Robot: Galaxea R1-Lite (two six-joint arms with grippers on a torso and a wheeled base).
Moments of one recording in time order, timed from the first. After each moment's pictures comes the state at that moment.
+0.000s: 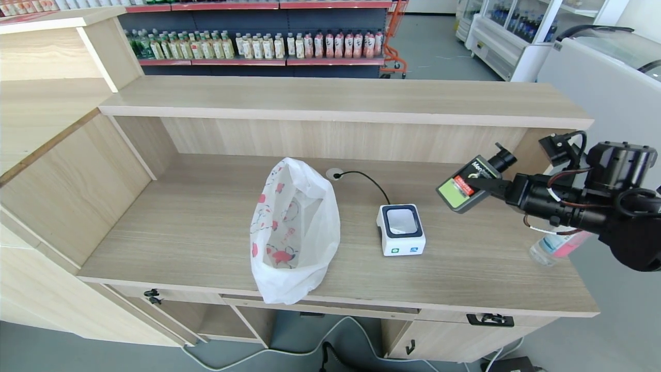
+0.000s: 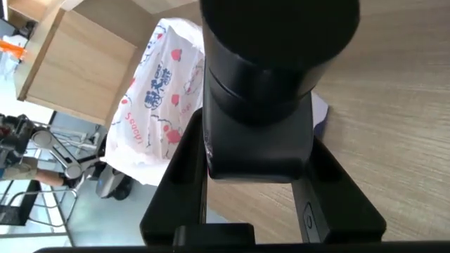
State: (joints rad) left arm -0.01 0.00 0.00 0.04 -0.04 0.03; right arm -0.03 1.85 -0.86 -0.87 0.72 0.41
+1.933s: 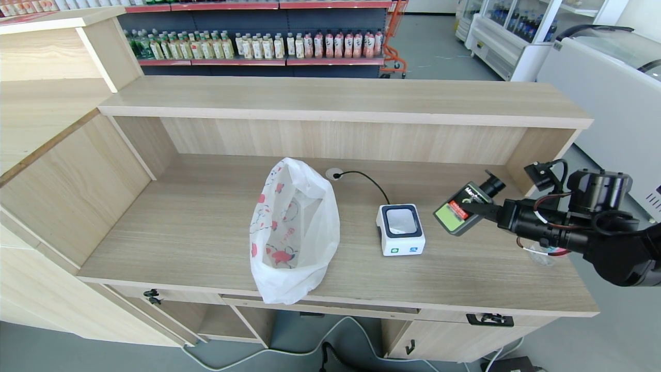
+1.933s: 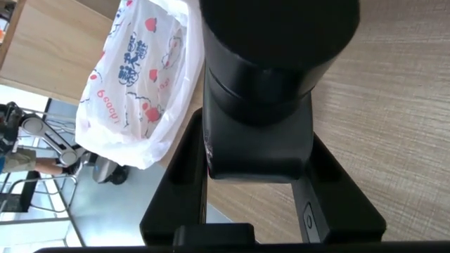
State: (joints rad) left arm -0.01 0.00 0.00 0.04 -0.04 0.03; right arm -0.05 1.96 -0.79 -0.93 0.76 0.36
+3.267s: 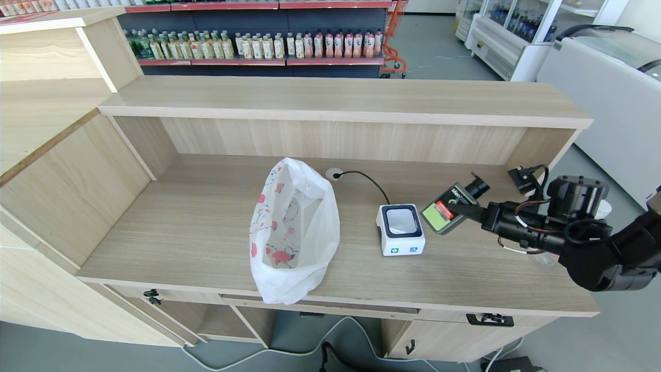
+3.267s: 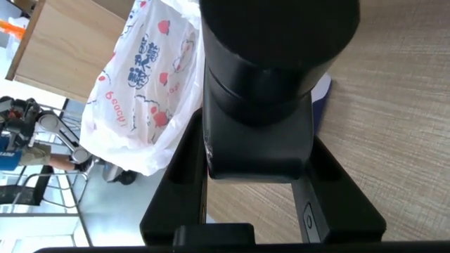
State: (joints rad) left arm -0.01 0.00 0.00 0.04 -0.04 0.03; right arm 0.00 2.06 -0.81 -1.10 0.77 0.42
